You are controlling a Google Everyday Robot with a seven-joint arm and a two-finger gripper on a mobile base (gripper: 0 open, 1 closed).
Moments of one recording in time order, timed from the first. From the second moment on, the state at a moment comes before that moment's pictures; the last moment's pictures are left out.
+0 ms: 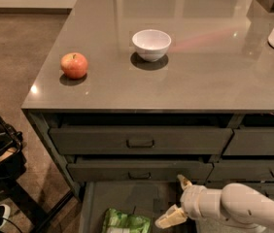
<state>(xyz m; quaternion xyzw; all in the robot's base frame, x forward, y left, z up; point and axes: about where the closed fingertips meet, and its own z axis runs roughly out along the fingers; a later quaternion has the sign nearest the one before) 0.409 -0.122 0.498 -0.44 0.81 0.21 0.34</state>
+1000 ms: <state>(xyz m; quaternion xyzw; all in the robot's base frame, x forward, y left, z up) 0.415 -0.062 0.422 -0.44 0.78 0.30 0.34</state>
